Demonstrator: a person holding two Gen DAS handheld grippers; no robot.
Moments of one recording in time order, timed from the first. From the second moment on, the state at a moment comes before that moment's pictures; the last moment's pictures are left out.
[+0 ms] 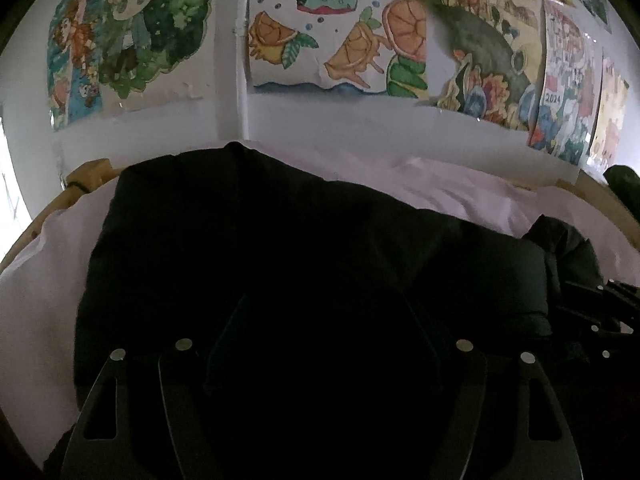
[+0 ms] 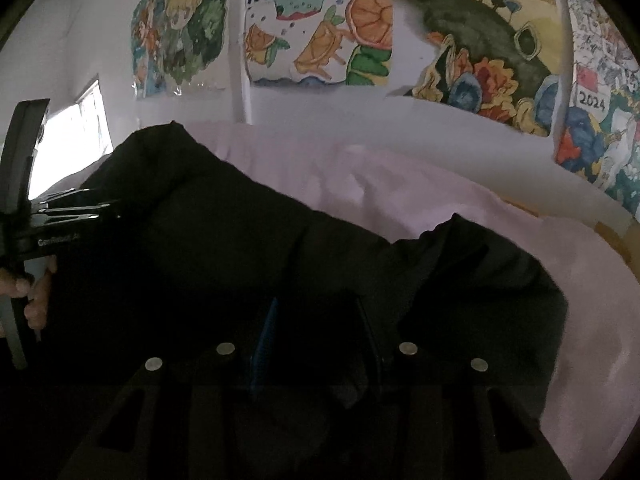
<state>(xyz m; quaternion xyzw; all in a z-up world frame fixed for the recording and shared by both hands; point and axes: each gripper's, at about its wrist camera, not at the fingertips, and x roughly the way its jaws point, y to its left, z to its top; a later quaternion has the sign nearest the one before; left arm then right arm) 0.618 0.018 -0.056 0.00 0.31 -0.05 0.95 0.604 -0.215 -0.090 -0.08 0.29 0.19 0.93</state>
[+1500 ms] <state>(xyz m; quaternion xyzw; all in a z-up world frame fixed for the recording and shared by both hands) 0.284 0.039 0.112 0.00 0.39 -0.14 0.91 0.249 -0.225 0.034 -0.07 0.35 0.17 0.92</state>
